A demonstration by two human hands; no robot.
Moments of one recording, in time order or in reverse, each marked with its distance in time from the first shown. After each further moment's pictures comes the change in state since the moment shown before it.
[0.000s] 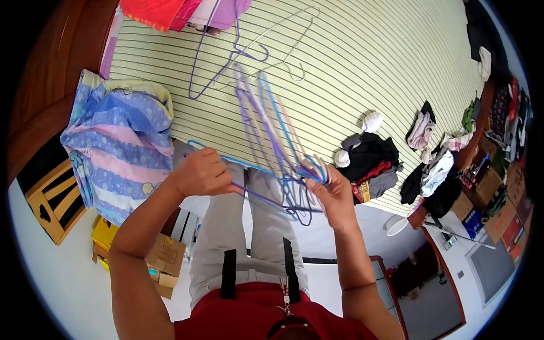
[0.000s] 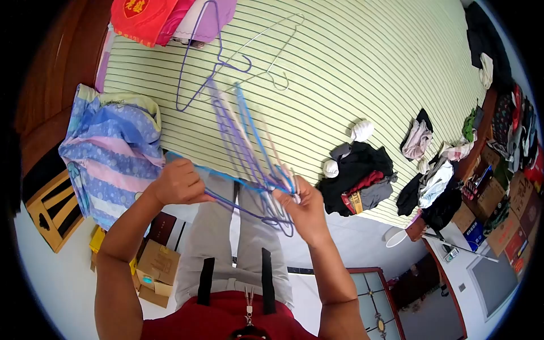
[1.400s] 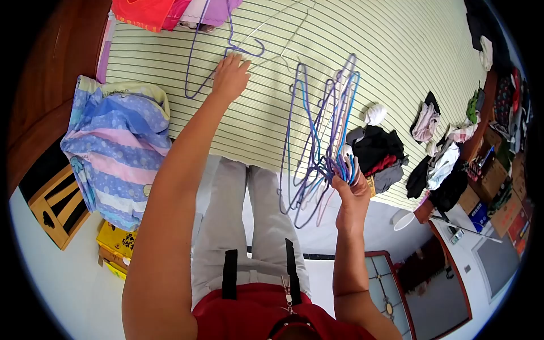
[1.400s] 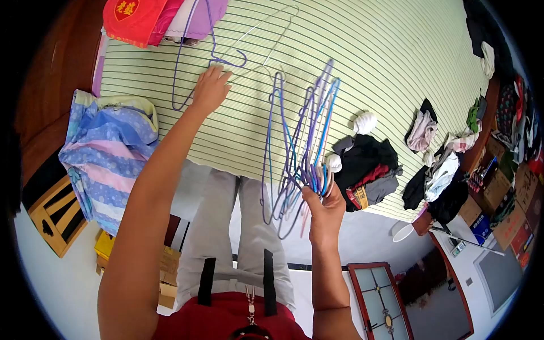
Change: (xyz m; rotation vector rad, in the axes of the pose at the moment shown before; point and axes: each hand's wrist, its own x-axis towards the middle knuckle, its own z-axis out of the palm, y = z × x) left_hand 0.080 -0.166 0.132 0.263 -0.062 -0.693; right_hand -0.013 0.014 -0.018 0.136 0.438 -0.046
